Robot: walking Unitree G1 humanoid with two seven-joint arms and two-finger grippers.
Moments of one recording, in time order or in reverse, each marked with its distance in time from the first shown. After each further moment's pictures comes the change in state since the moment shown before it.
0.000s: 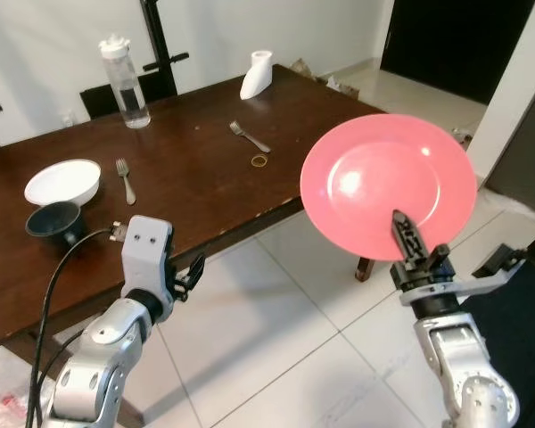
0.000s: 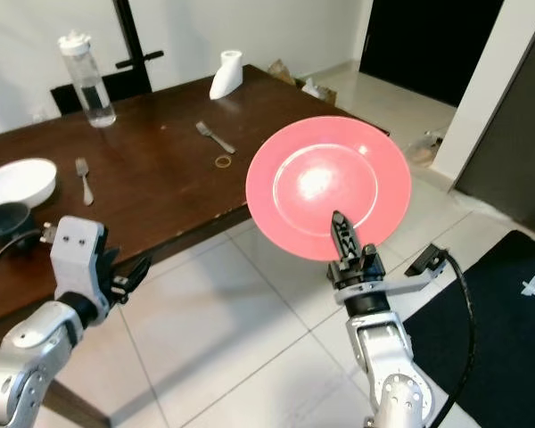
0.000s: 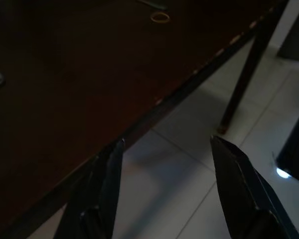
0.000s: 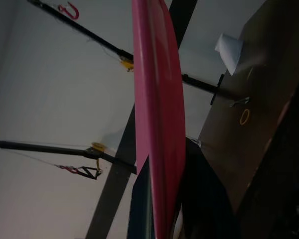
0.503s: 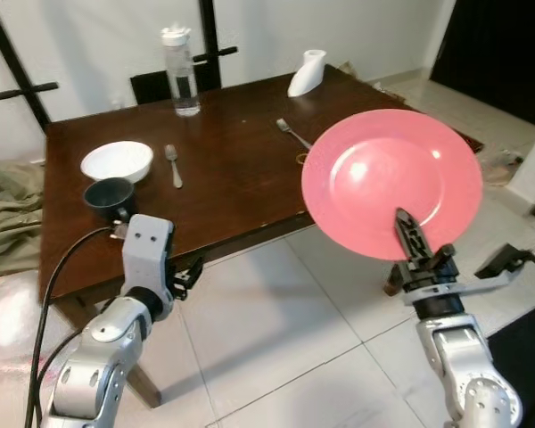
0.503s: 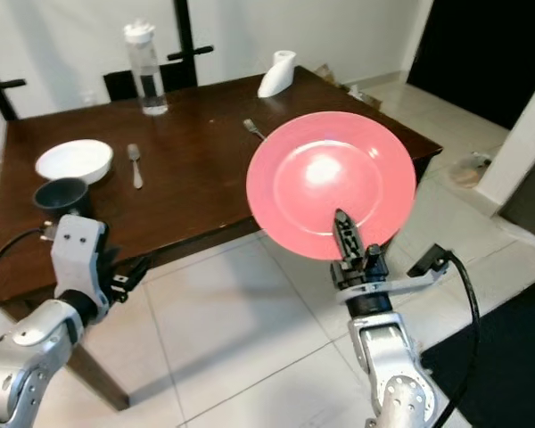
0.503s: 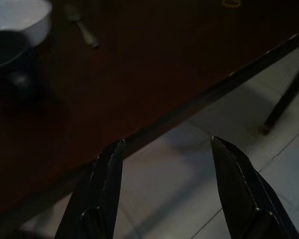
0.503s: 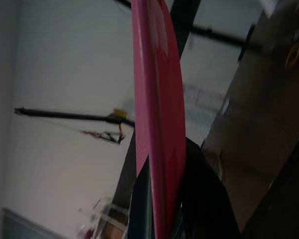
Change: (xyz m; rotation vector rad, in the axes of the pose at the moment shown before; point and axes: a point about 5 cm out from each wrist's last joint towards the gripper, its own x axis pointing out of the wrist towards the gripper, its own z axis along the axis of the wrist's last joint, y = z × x) left arm 0.001 0.003 0.000 0.002 0.002 0.013; right arm 0.001 0.005 -0.002 0.018 0.015 0.027
